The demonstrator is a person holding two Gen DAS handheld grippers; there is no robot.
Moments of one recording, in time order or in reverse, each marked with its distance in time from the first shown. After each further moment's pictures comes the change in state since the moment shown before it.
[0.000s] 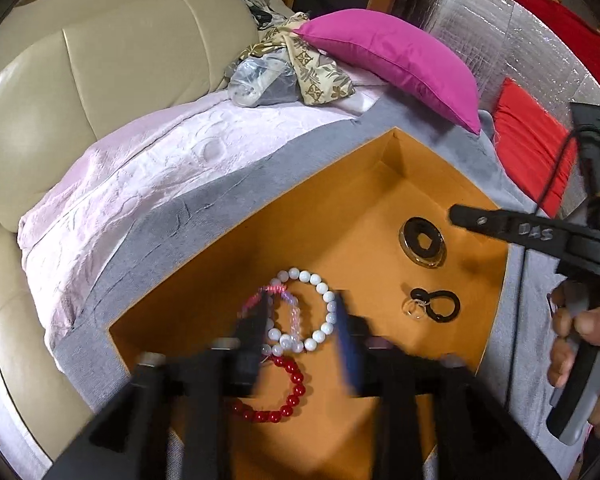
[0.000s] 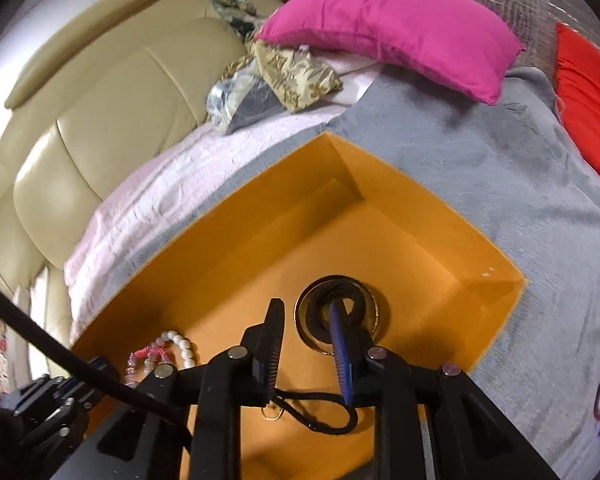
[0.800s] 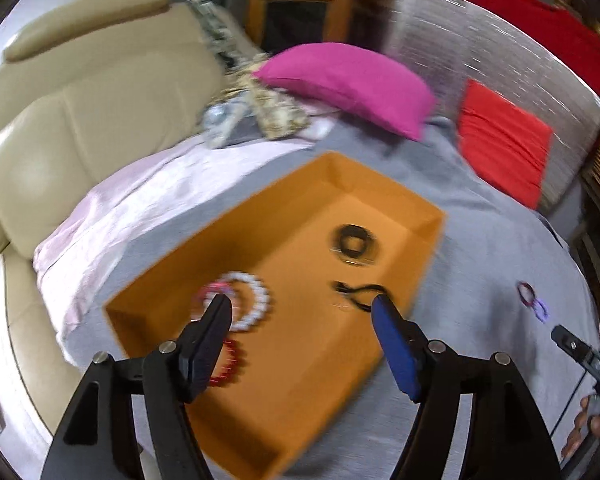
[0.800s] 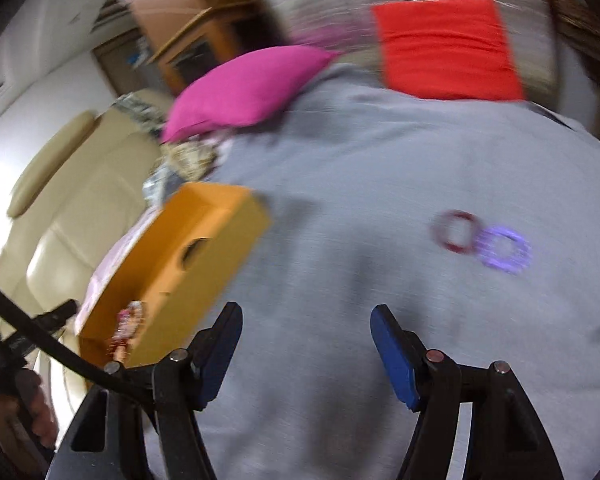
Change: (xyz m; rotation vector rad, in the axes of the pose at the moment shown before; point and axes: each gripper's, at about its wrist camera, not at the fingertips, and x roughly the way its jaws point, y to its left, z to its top) left arm -0.054 -0.083 -0.029 0.116 -0.116 0.004; right arm -0.165 -0.173 -0.187 0.383 -0.249 -0.109
